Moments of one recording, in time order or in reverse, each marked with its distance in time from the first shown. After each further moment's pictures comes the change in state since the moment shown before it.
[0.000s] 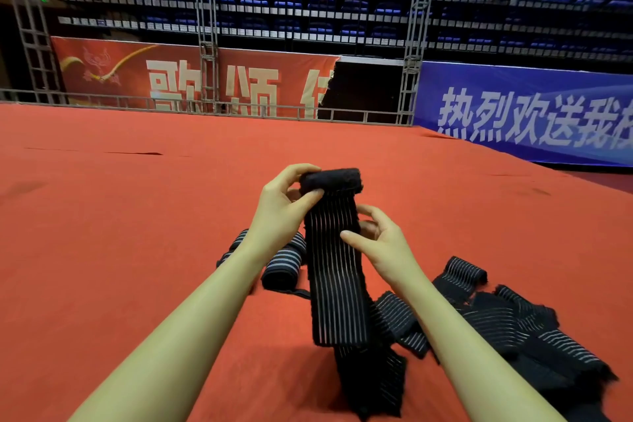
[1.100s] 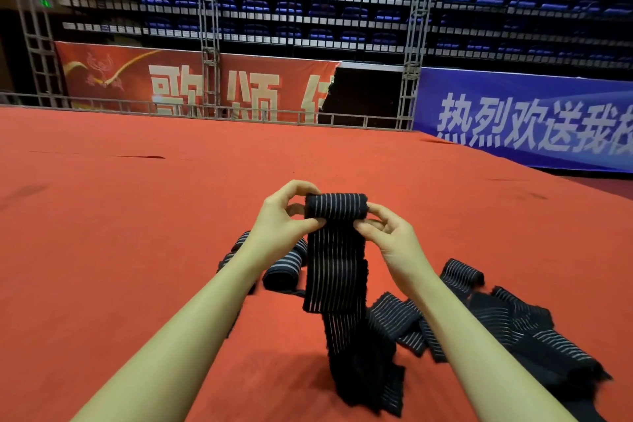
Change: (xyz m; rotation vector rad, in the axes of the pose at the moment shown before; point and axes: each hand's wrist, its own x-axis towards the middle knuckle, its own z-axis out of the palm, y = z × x) left_hand -0.018 0.003 -0.009 0.004 -0.109 -0.120; right_hand -0.009 -0.017 -0.008 0.196 0.033 -0.024
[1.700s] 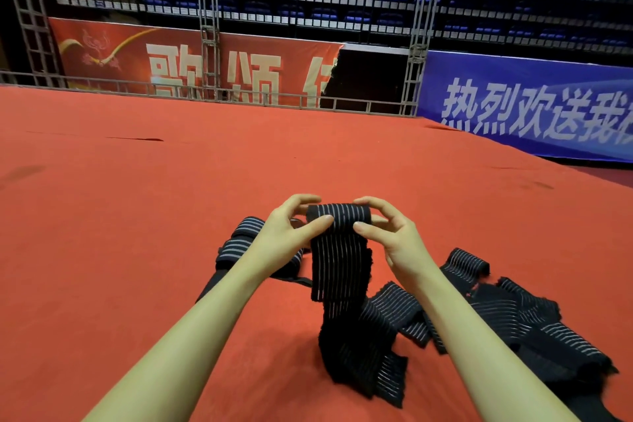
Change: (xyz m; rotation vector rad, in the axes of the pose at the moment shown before) left_hand -0.012 -0.027 0.005 -0.003 -0.050 -0.128; right_hand 0.001 0.013 -0.003 0.046 -0.078 0.039
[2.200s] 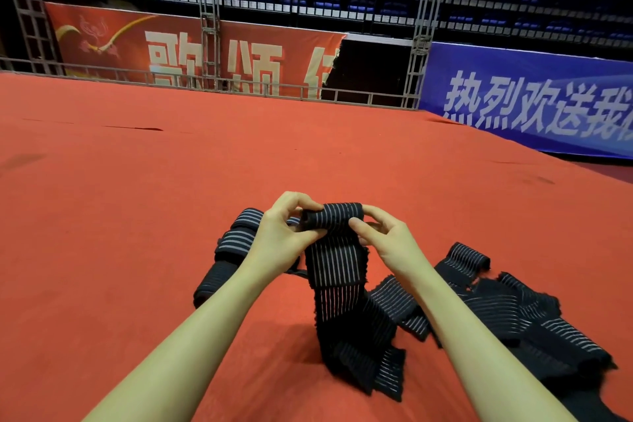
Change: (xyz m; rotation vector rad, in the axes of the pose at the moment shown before) left_hand -0.006 -0.028 0.003 0.032 0.124 0.172; right_hand 0.005 0.026 0.002 -0.199 0.015 0.099
